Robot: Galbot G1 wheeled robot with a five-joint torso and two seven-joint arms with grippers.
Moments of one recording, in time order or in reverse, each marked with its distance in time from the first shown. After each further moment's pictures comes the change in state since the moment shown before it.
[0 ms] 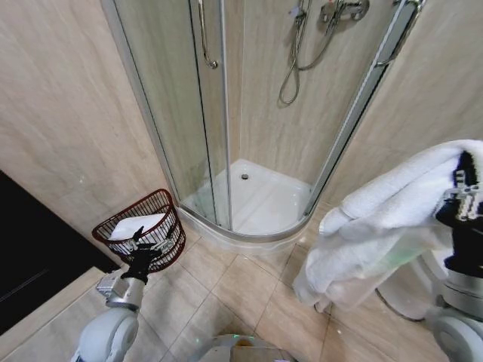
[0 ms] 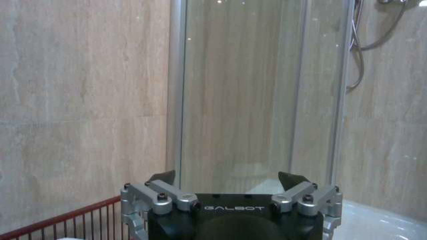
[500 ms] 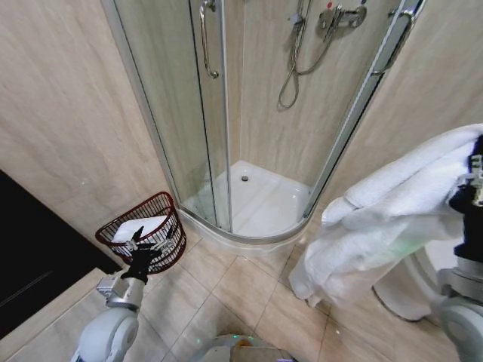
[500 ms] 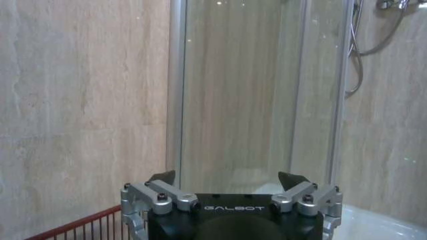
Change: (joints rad) left arm 0.000 0.000 0.000 0.000 0.000 0.000 0.000; right arm 0.071 -0.057 0.055 0.000 0.122 -0.051 0.001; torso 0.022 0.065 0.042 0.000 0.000
